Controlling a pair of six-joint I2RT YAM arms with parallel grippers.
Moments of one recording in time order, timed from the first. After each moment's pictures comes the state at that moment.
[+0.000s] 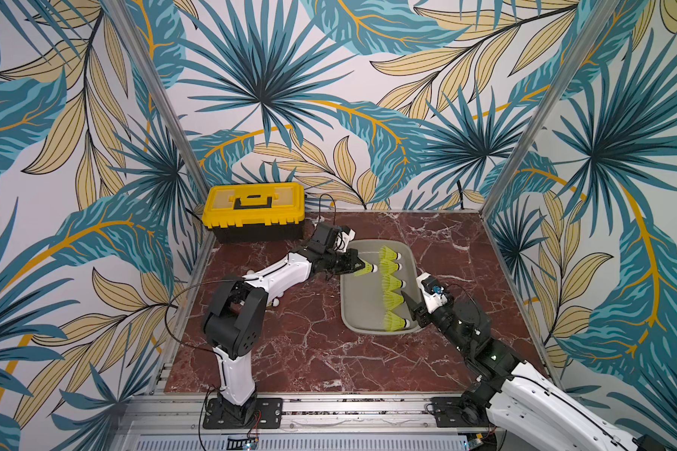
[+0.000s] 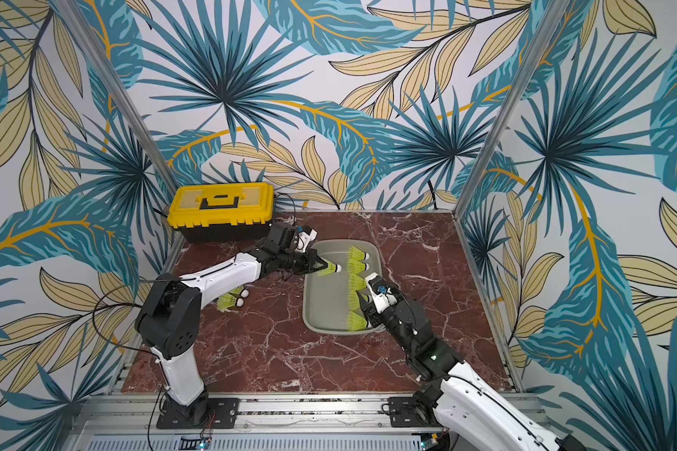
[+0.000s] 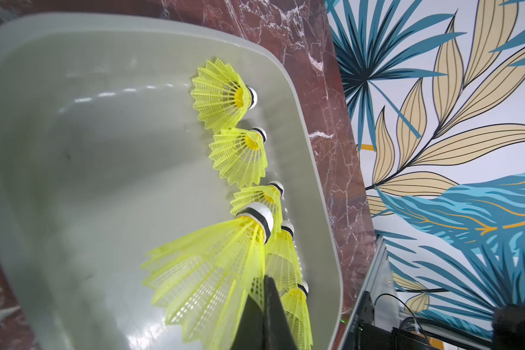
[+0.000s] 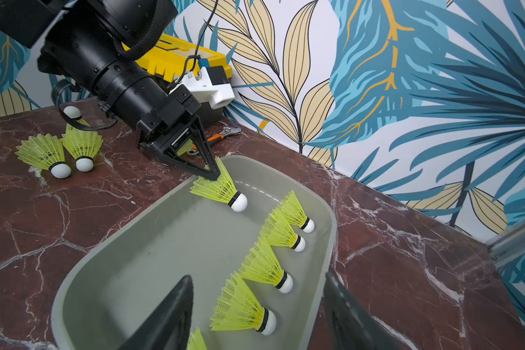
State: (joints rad) left arm -0.49 1.90 1.38 -0.23 0.58 -0.57; right arm 0.62 0.64 0.43 0.00 0.22 -0.16
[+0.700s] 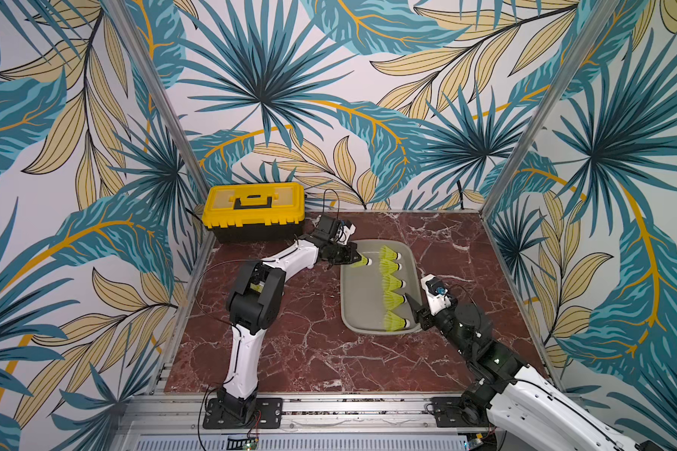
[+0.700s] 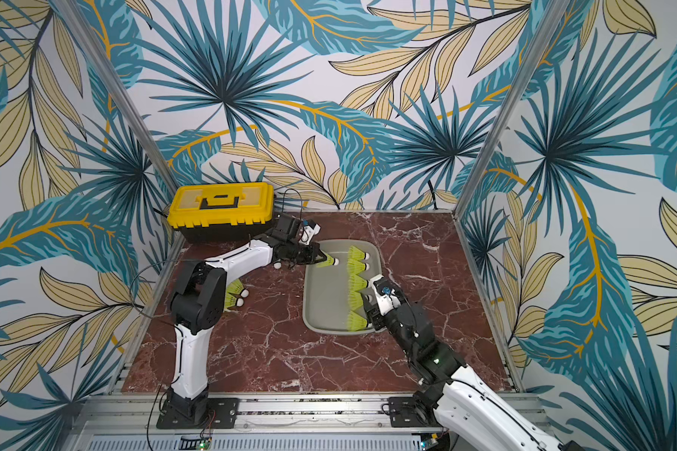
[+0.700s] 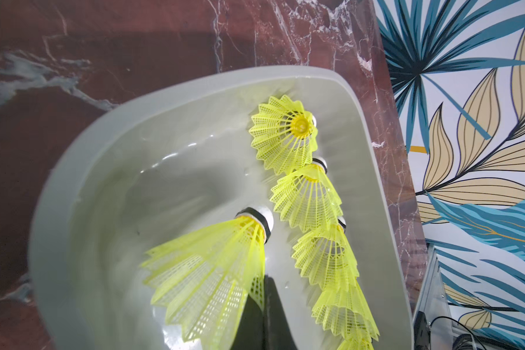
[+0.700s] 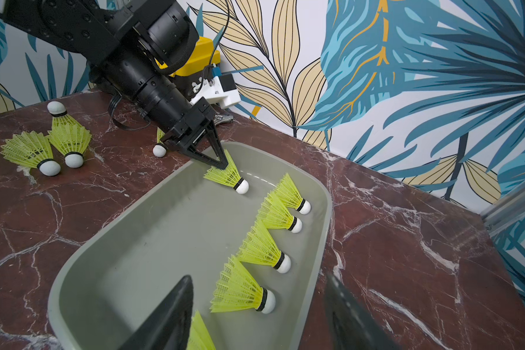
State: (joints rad) left arm -0.45 2.14 1.62 -0.35 0.56 -0.41; right arm 0.62 0.62 0.42 -0.05 0.26 -0.11
